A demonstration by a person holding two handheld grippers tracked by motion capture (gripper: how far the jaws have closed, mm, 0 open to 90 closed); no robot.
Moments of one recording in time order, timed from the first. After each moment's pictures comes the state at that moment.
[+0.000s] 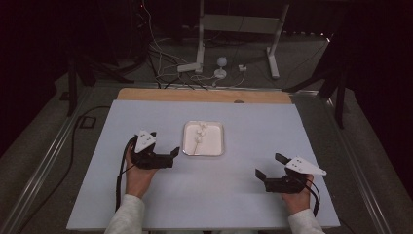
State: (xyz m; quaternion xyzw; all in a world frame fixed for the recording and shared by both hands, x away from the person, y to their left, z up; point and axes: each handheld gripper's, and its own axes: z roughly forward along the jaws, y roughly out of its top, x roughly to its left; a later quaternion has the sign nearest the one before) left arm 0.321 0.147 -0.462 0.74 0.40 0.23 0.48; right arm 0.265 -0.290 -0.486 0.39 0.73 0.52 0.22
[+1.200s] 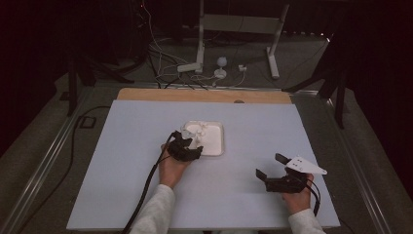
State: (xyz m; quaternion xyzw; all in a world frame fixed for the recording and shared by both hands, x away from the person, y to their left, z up) left arm 0.374 0.062 -0.511 0.81 0.44 0.15 0.36; right arm 0.266 -0.292 -0.487 0.40 0.73 0.52 0.21
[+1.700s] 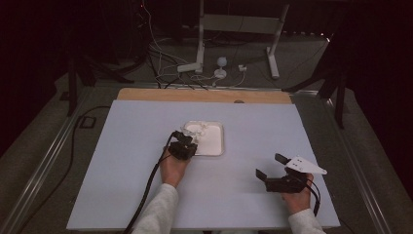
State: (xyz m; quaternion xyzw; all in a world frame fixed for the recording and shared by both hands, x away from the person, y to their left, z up) left arm 0.380 0.060 -0.514 0.80 0.48 0.14 0.33; right arm 0.266 -0.292 -0.488 0.40 0.73 0.52 0.21
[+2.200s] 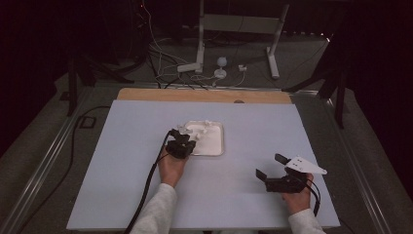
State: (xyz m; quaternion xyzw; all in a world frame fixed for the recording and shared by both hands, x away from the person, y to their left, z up) left arm 0.374 0.070 -0.498 0.79 0.47 0.15 0.36; right arm 0.266 -0.292 -0.488 0.40 0.73 0.52 0.20
